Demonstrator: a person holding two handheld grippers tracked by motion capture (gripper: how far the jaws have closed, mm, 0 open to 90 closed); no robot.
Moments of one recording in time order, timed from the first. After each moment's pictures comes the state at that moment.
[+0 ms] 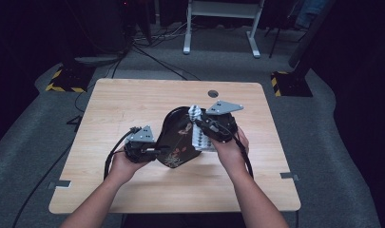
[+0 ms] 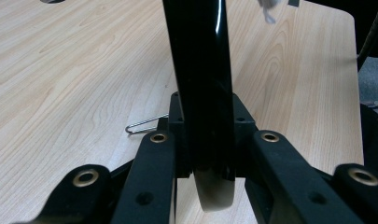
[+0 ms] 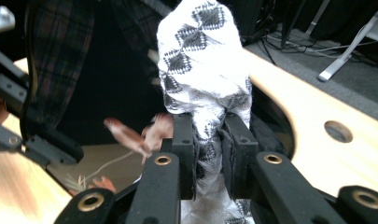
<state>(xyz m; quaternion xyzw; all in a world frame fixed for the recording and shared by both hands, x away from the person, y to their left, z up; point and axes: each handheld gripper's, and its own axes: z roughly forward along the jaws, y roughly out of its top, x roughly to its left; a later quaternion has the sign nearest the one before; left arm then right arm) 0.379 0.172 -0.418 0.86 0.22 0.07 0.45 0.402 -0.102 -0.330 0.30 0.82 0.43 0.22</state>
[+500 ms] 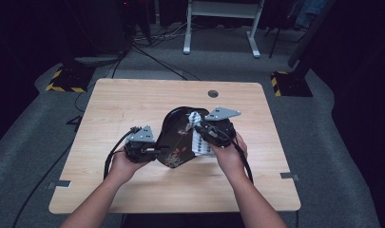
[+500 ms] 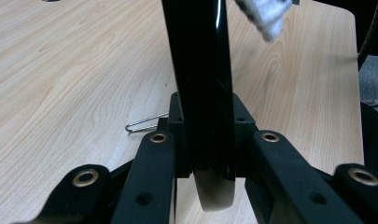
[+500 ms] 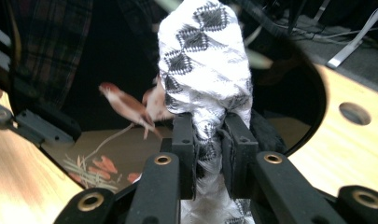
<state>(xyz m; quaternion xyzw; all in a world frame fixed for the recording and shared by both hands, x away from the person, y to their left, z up) 0.379 0.172 -0.418 0.86 0.22 0.07 0.45 0.400 -0.102 -0.359 0.31 0.83 0.42 0.20</state>
